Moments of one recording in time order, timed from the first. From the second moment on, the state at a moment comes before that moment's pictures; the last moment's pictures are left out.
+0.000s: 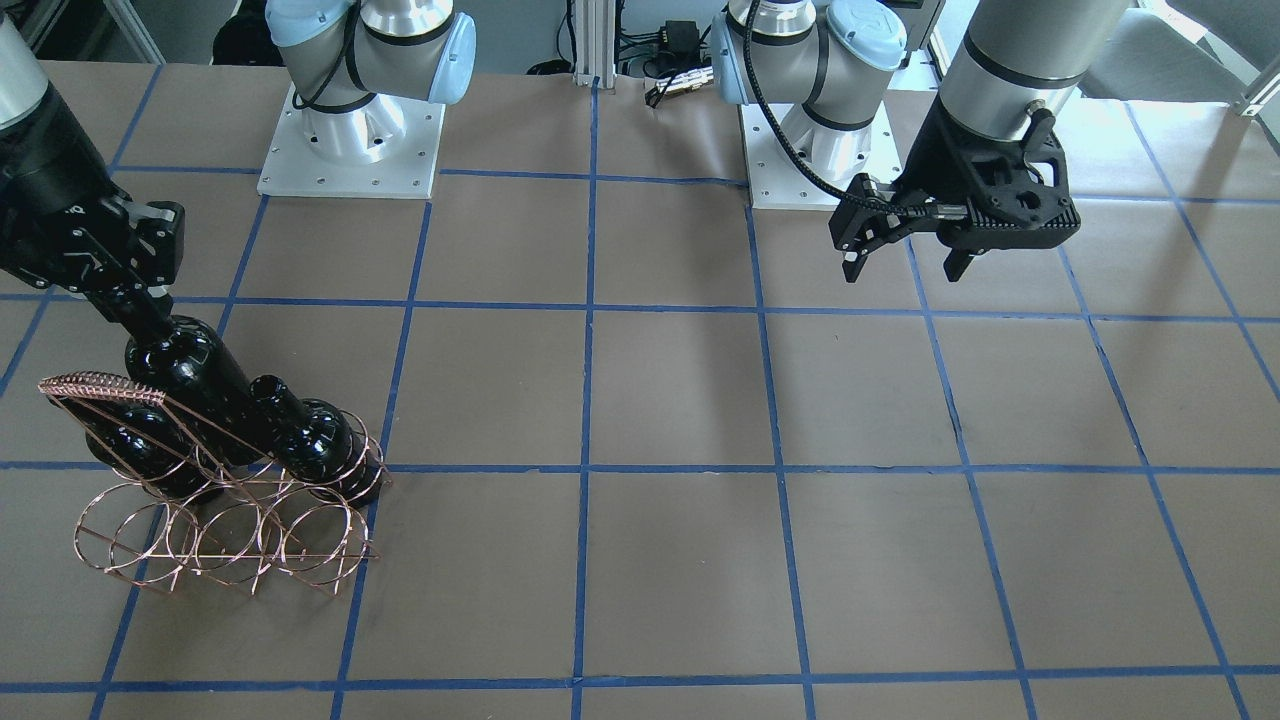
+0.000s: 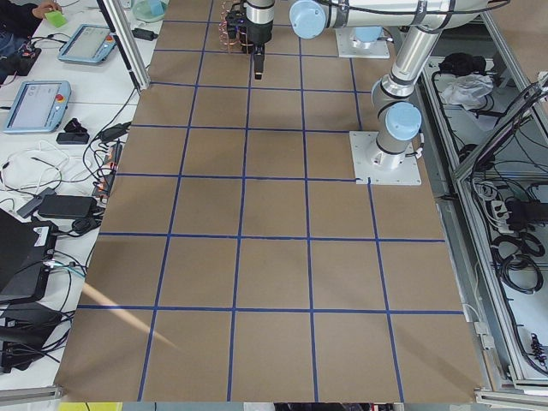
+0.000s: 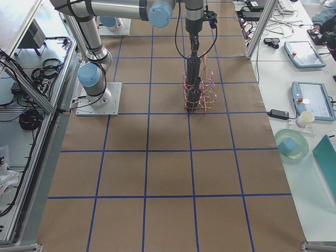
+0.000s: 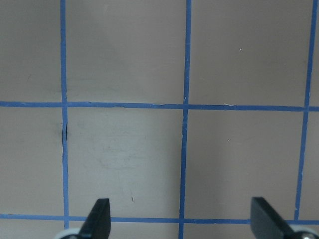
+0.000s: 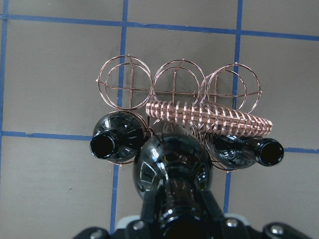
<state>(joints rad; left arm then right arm) -1.51 -1.53 -1.64 -1.49 1.57 0.03 1.38 -1.53 1.51 -1.67 -1.56 -0.26</state>
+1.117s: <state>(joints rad) -1.51 -1.53 -1.64 -1.48 1.57 0.04 1.37 -1.49 1.51 -1.69 -1.58 -0.30</state>
